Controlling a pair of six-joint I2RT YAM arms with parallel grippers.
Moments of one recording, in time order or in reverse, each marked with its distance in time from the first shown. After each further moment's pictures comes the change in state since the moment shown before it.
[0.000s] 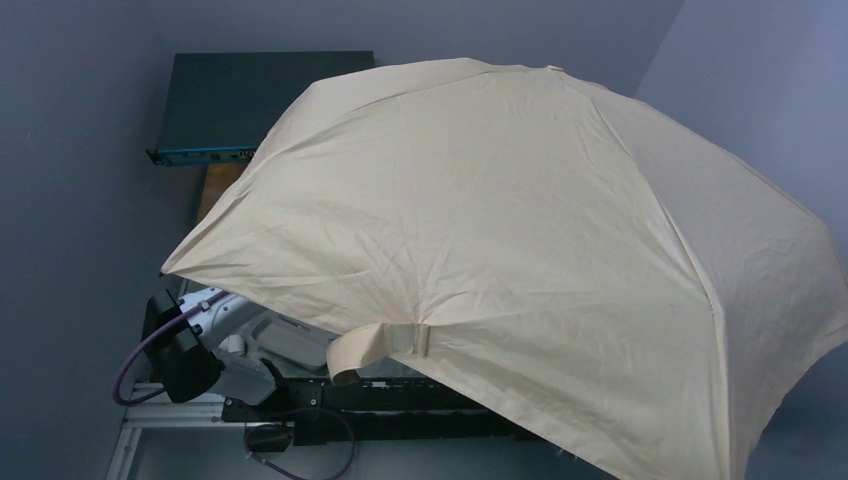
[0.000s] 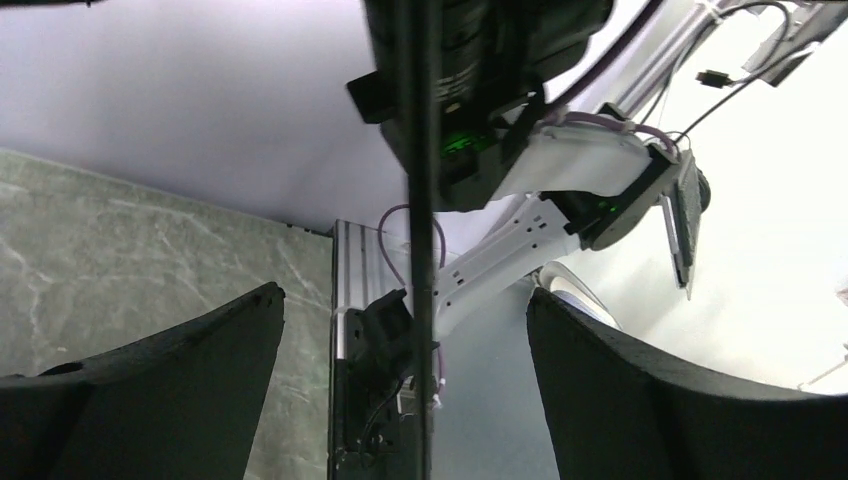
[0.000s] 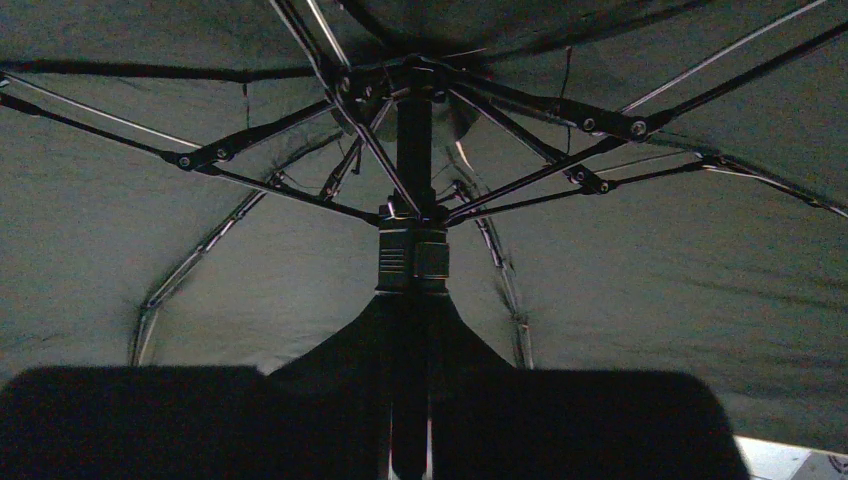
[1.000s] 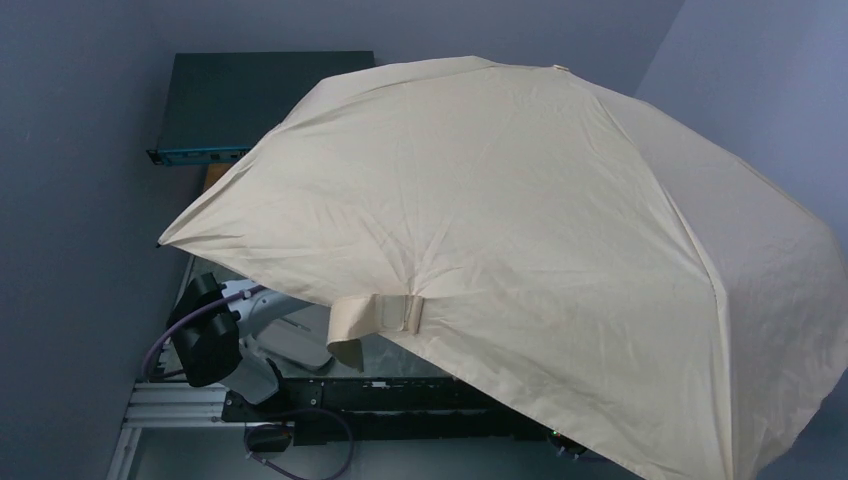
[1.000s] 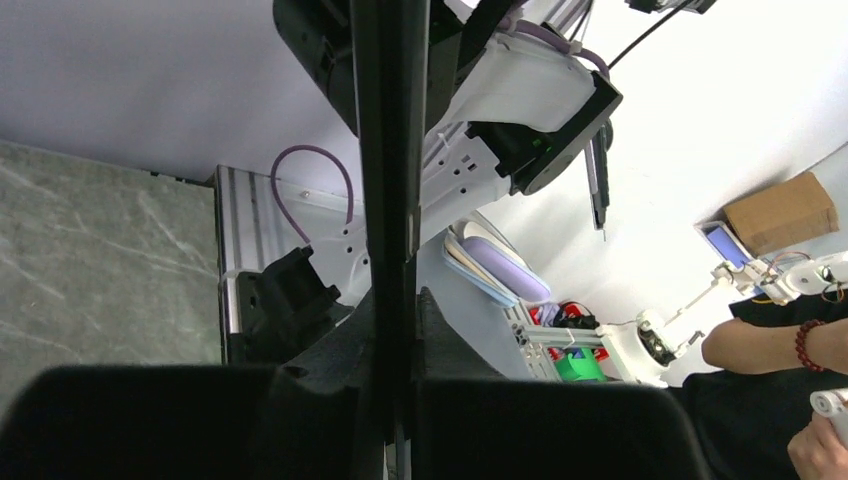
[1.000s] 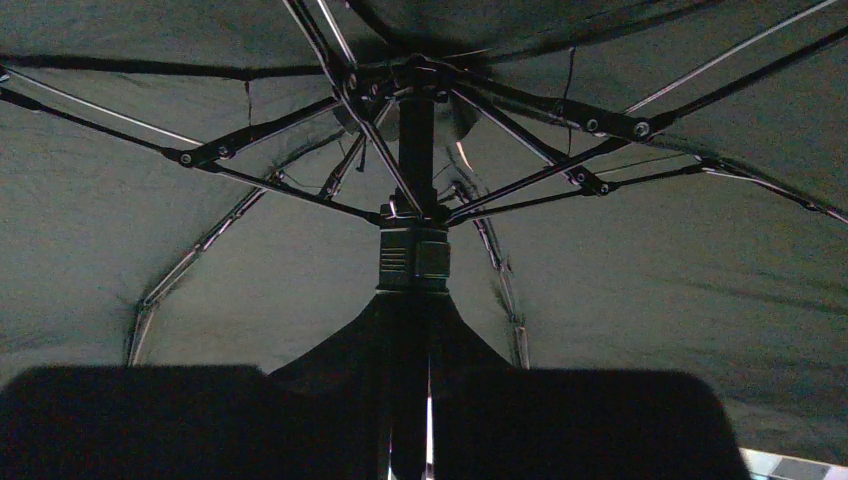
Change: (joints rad) left arm -0.111 0.138 -0.081 0.227 0.105 -0.157; right arm 0.000 -0.018 -0.004 -0.035 0.040 -0.008
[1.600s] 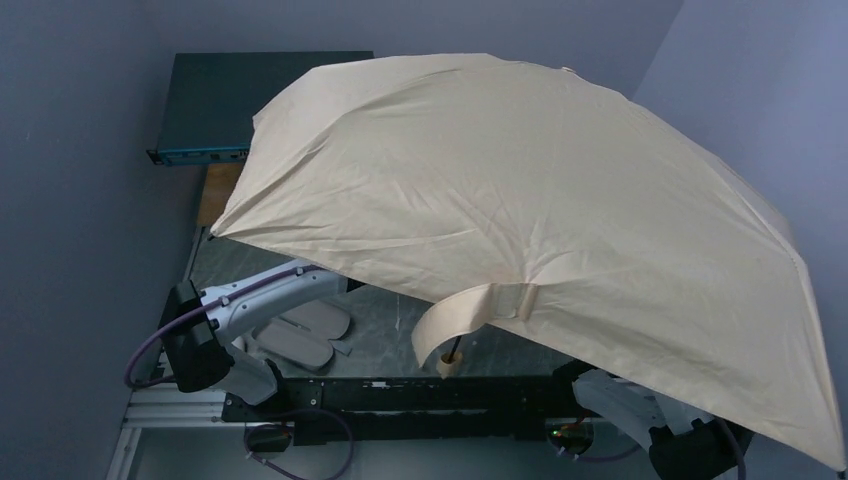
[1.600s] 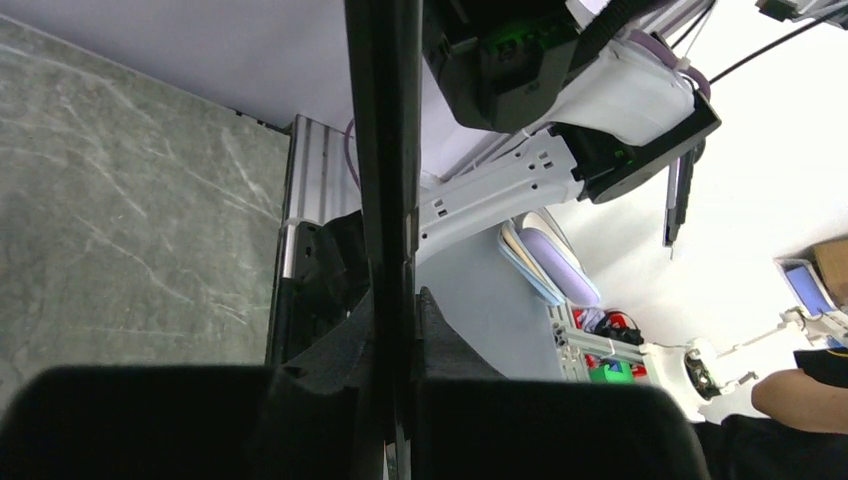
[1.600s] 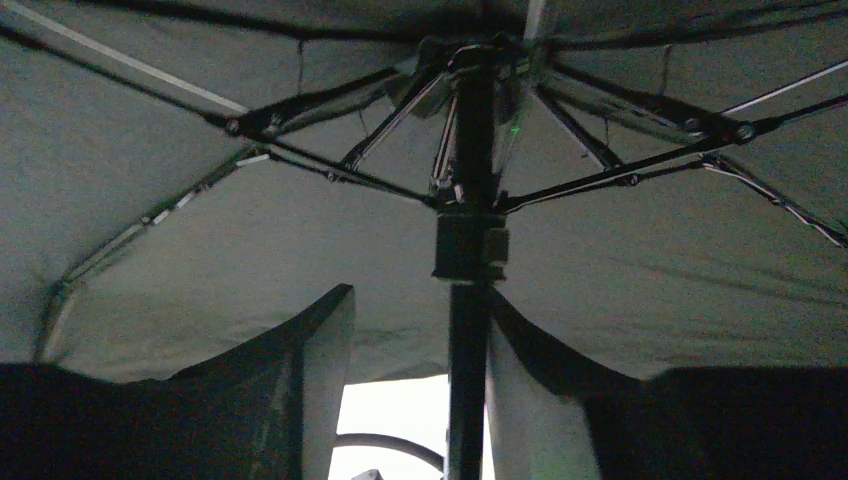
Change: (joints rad) left arm -0.022 -0.056 0.098 -0.423 -0.159 0.168; right arm -0.002 -0.056 -0.030 -0.097 0.034 -0.001
